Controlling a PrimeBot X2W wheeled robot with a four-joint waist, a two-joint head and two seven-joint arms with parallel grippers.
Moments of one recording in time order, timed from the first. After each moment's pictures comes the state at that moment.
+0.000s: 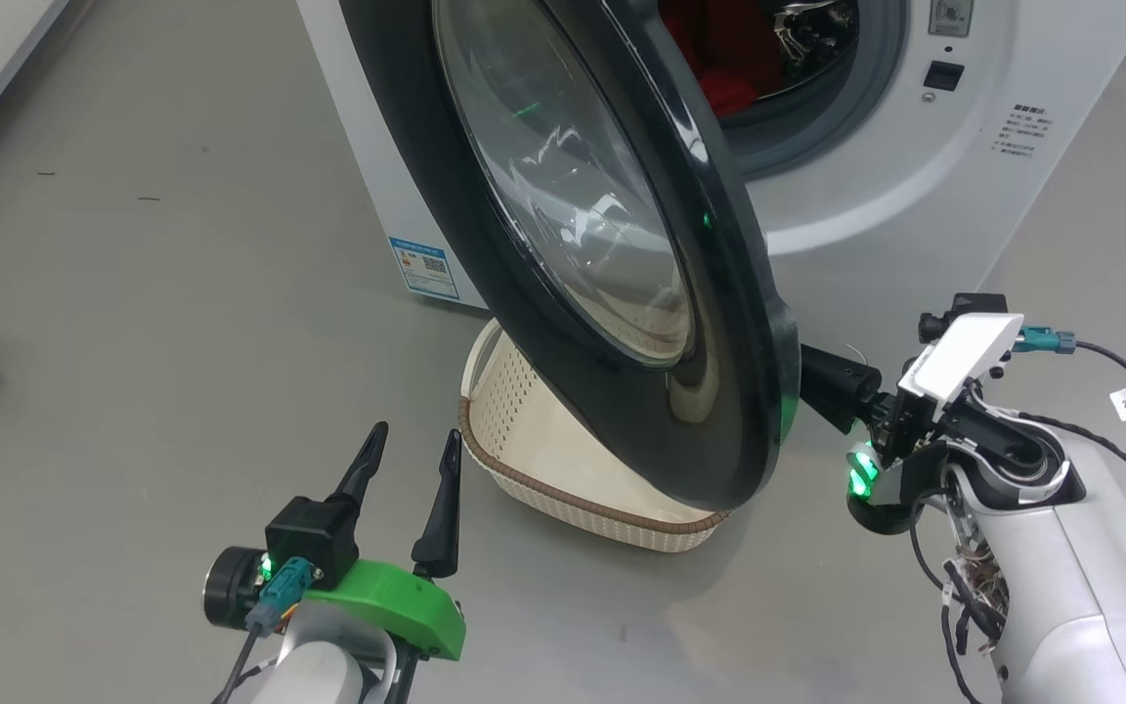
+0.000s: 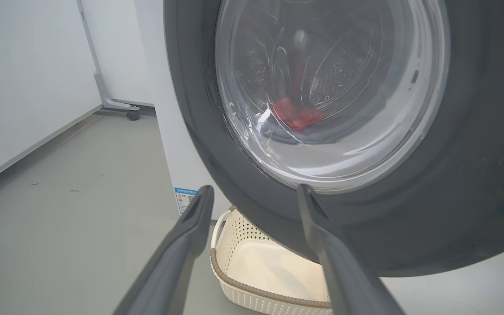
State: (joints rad) left arm -0.21 0.03 -0.47 0.31 -0.47 0.10 -0.25; right arm -0.47 -0.06 0.09 0.50 1.64 0.12 0.81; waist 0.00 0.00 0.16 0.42
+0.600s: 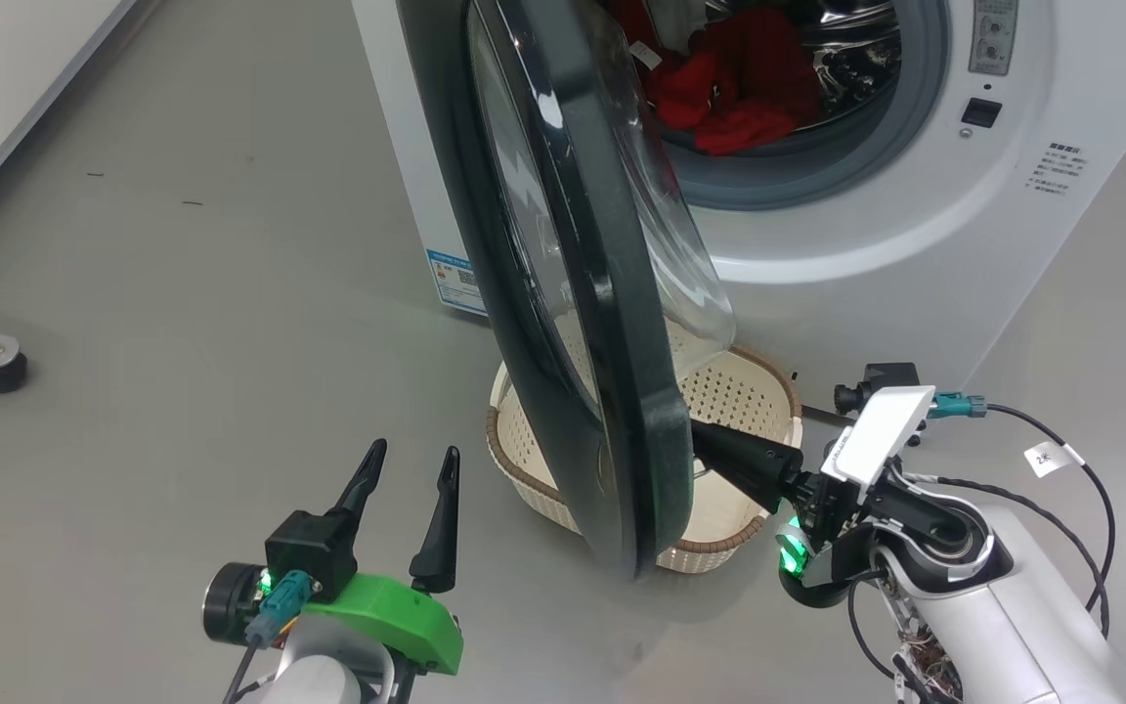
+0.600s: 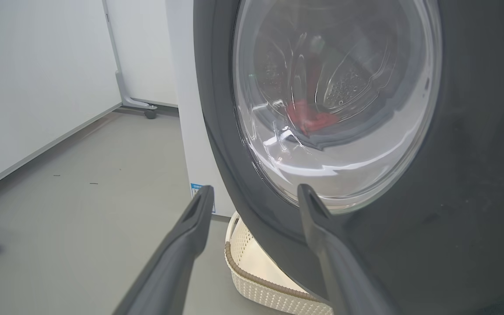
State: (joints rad) left arm -0.18 0.04 -0.46 0.32 -0.47 0.10 -0.25; right arm -0.34 -0.06 0.30 0.36 1.77 0.12 0.73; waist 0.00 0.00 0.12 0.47
